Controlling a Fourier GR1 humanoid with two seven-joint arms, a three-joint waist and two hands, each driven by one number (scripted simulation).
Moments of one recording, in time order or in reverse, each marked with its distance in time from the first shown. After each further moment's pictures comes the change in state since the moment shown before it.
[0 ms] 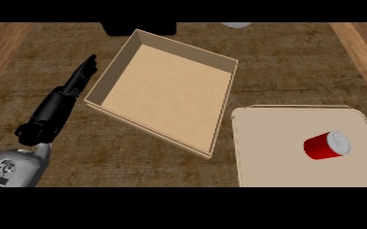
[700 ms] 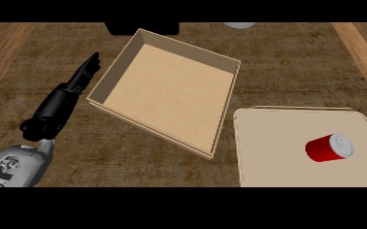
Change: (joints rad) left arm -0.022 -0.027 0.019 0.014 -0.024 -0.034 0.015; right arm 0.091 -0.124 0.161 -0.434 0.305 0.125 0.396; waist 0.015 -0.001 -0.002
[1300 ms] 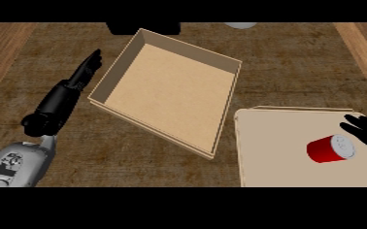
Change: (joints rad) left arm -0.016 -0.050 0.051 0.000 -0.048 -0.051 0.025; right arm -0.020 0.165 0.174 -0.157 0.178 0.146 0.293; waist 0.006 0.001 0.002
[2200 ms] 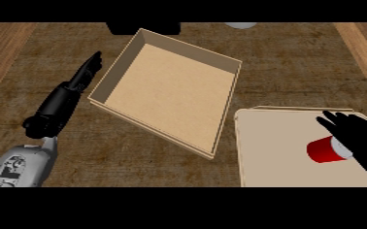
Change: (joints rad) left arm 0.025 -0.084 0.086 -0.011 -0.088 -0.082 0.008; right arm -0.082 0.207 0.162 0.147 0.394 -0.047 -0.006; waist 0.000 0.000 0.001
